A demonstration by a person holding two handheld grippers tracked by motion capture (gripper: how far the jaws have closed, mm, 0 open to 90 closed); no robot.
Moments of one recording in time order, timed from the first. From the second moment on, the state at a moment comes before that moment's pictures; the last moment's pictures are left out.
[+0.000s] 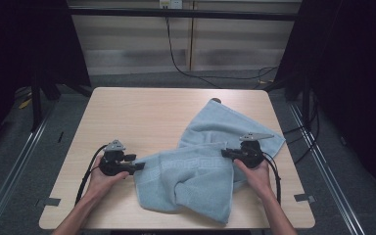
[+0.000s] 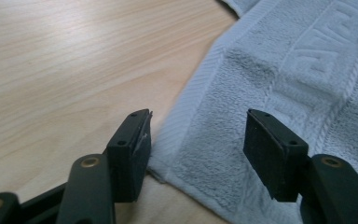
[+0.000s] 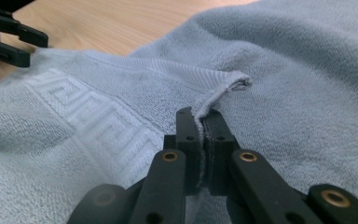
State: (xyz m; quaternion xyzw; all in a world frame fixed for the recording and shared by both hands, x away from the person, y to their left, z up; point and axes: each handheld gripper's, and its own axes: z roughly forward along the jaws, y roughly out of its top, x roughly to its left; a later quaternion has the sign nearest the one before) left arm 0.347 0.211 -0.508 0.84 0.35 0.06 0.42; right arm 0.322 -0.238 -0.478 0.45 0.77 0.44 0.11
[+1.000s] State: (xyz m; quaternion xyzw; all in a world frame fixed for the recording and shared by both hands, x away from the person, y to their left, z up) left arm 0.323 0.234 -0.347 0.73 0.26 0.13 0.62; right arm 0.270 -0.259 -0.336 0.37 0.70 0.58 0.19
